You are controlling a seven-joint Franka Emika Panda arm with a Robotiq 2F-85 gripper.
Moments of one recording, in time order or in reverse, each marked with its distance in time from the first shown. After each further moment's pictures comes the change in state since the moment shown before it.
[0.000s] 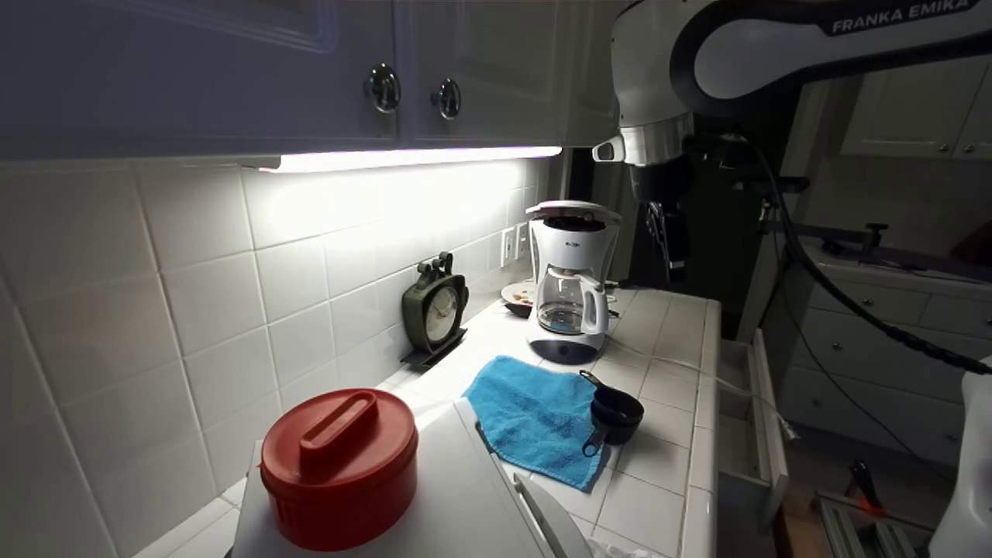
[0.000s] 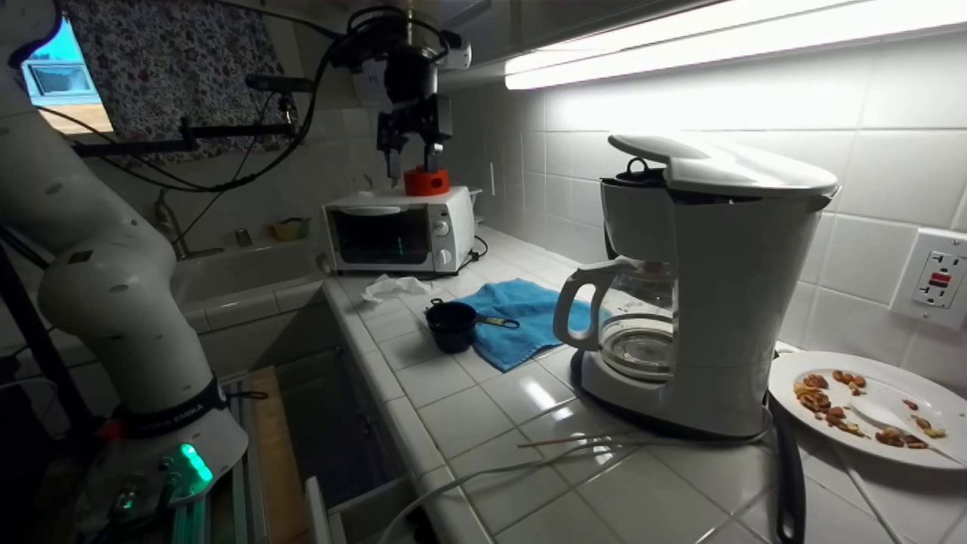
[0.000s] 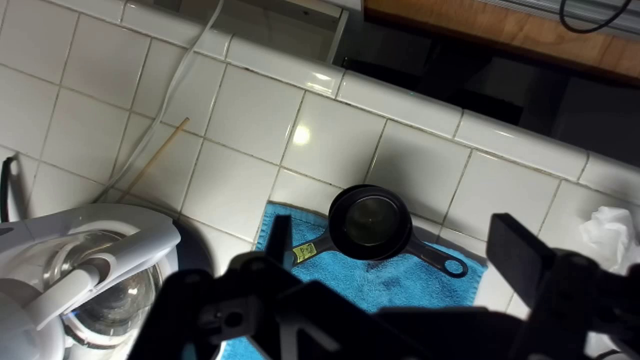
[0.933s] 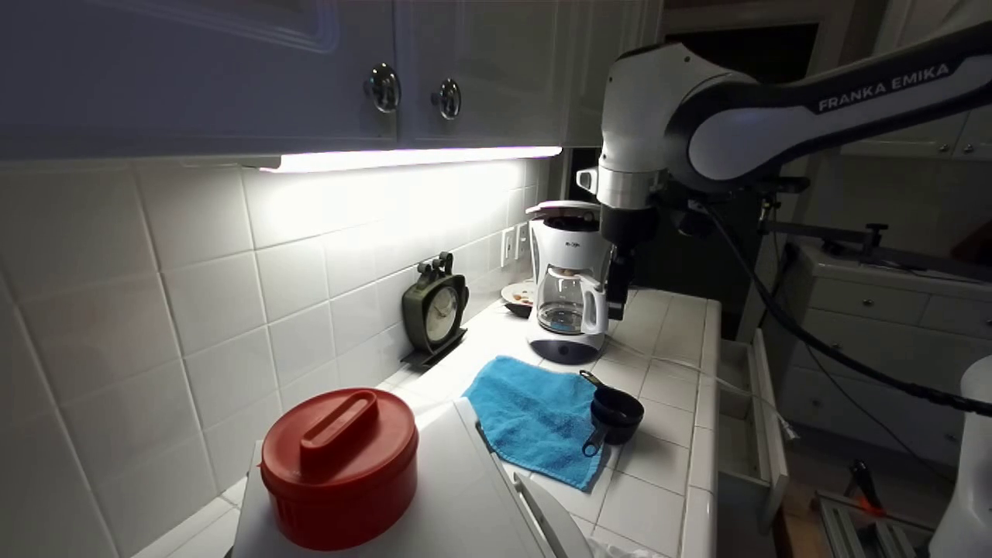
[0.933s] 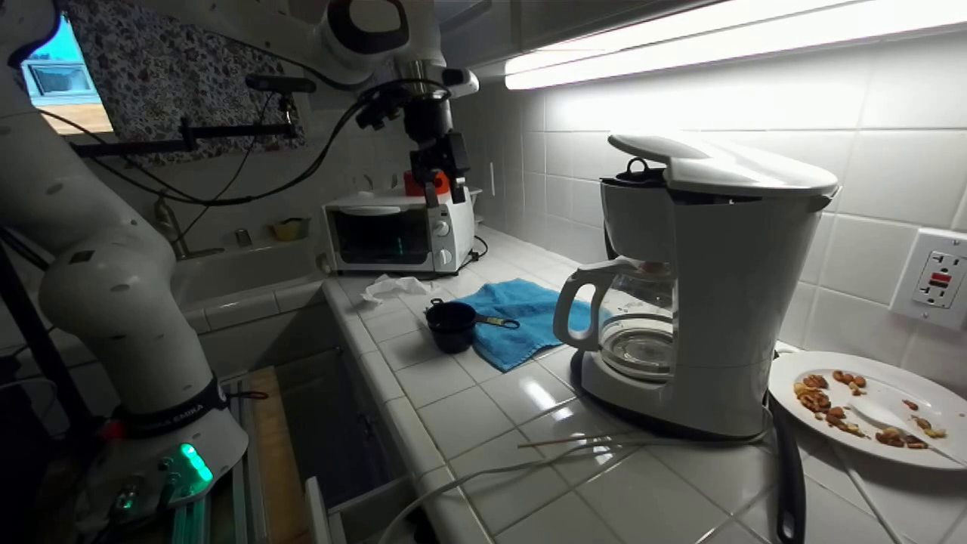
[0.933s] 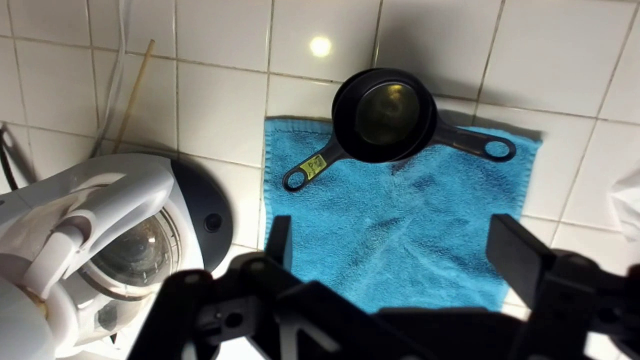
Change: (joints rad) arm 0.010 0.000 0.019 -0.186 -0.002 0.401 0.309
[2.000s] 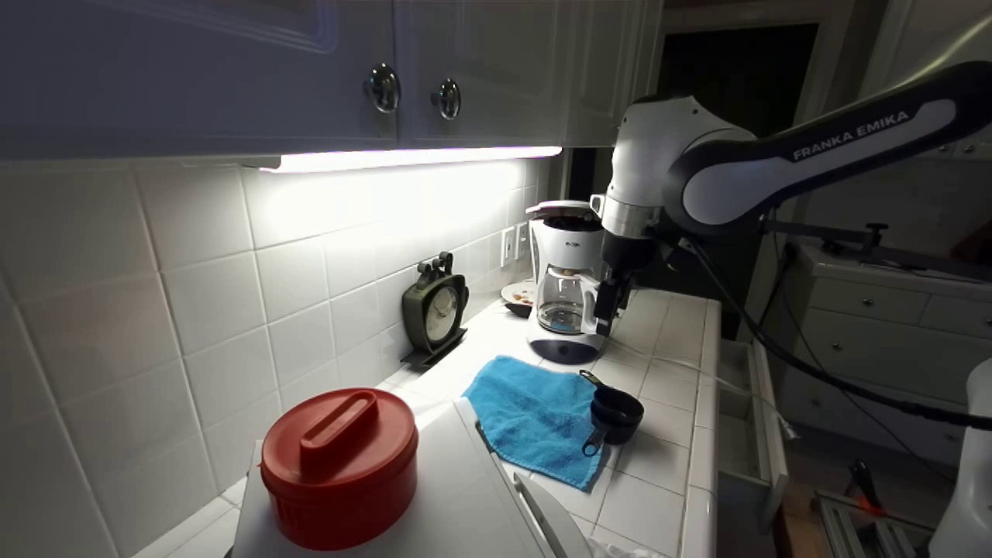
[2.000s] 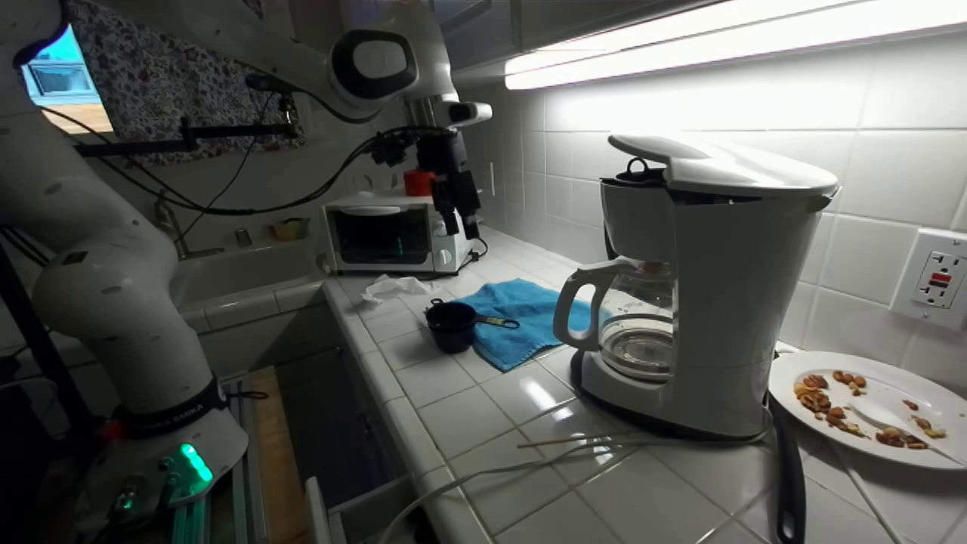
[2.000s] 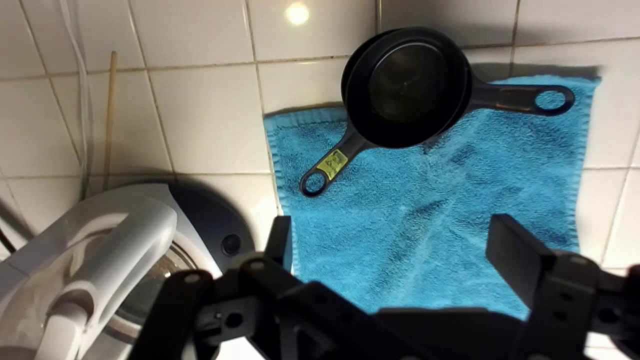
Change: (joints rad) arm -0.060 0.012 -0.047 -0.131 0.031 0.239 0.112
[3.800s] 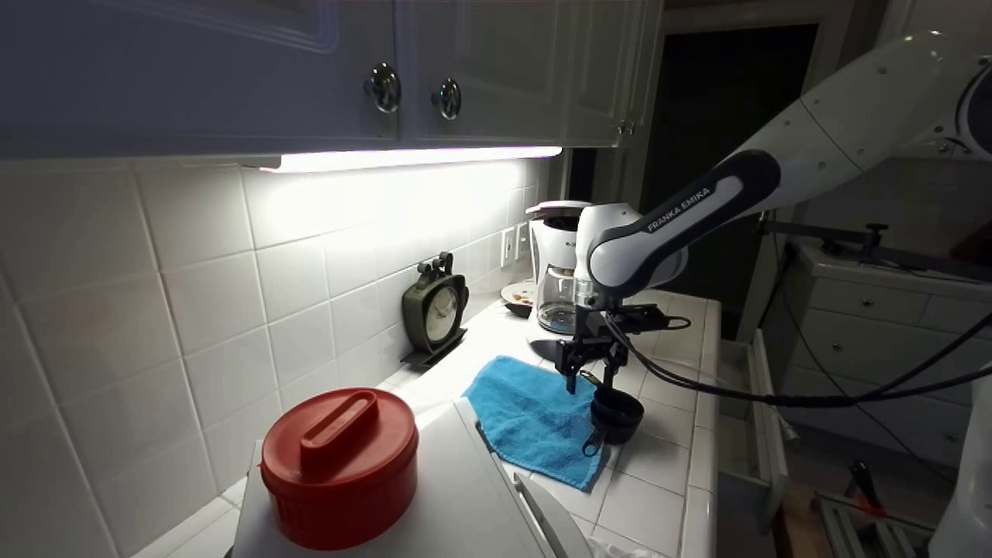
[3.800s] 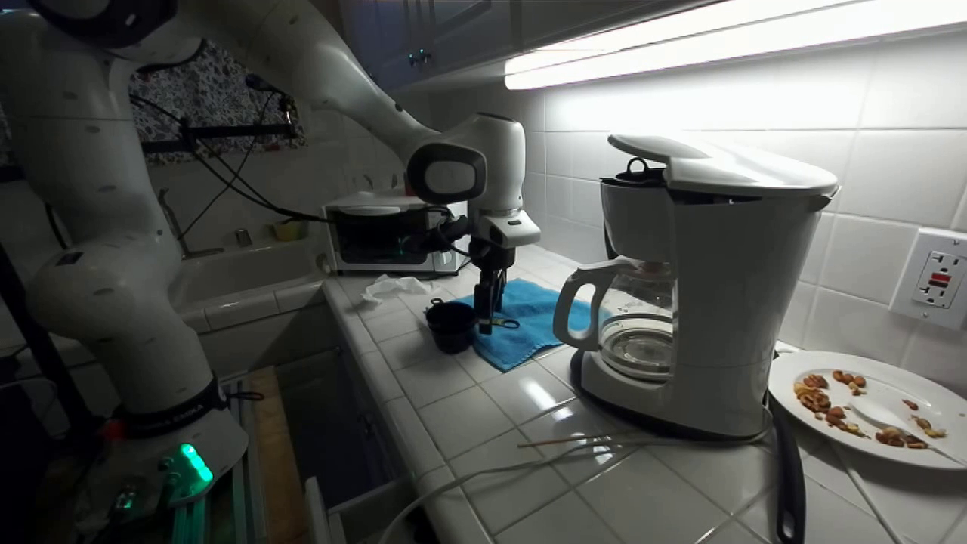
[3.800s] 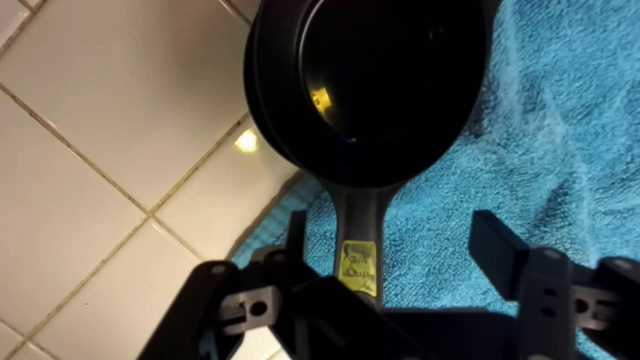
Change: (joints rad) arm -0.053 0.413 -0.088 0.085 0.318 0.153 0.370
